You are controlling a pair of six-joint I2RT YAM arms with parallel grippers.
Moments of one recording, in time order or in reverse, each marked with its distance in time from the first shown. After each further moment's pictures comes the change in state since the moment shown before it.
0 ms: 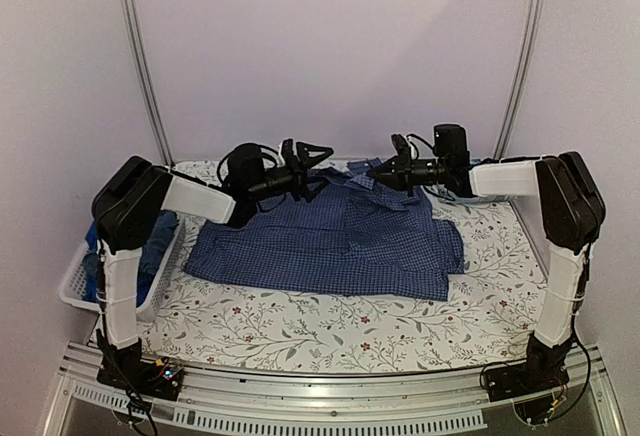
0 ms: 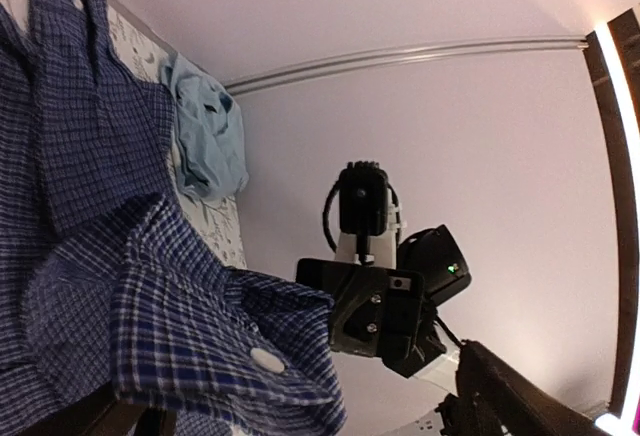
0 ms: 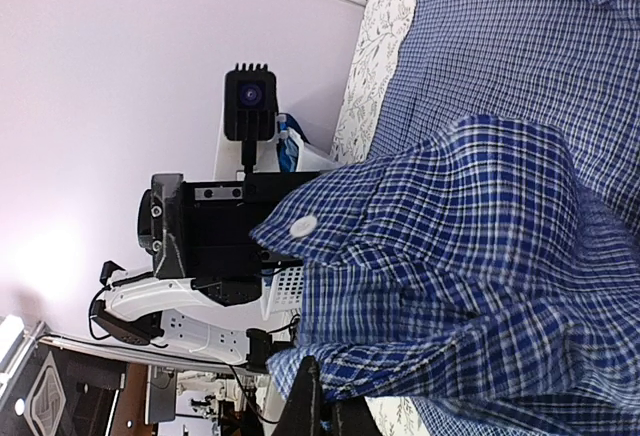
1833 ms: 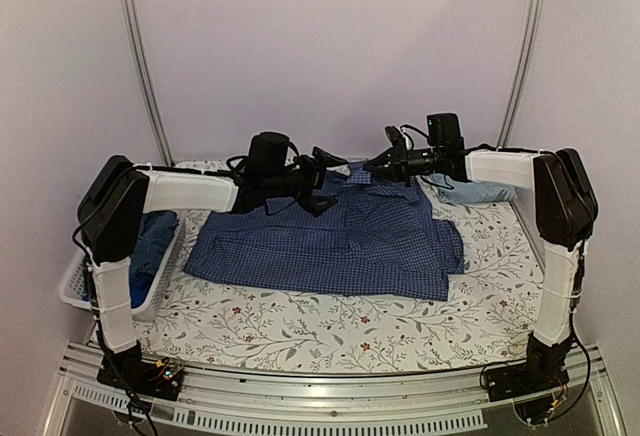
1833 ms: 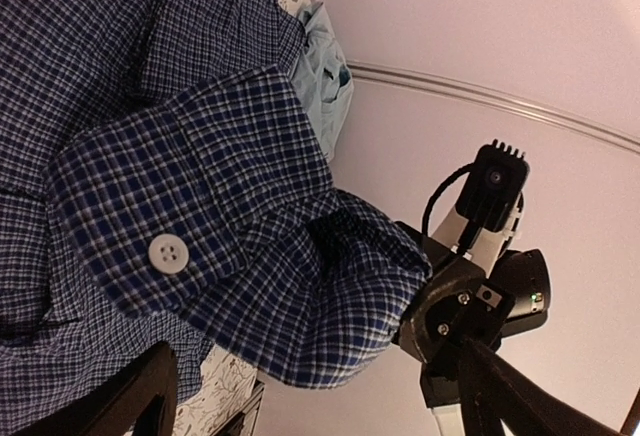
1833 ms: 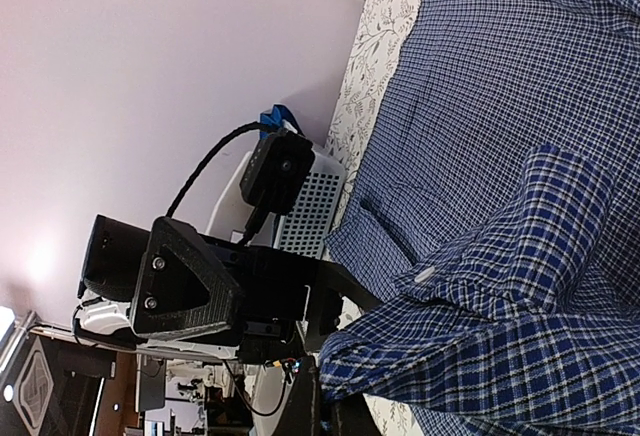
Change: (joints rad) left arm -0.102 -0.179 0.084 -0.706 -0.187 -0.088; right arm 0.003 0.055 0.209 -0.245 -0.029 -0.117
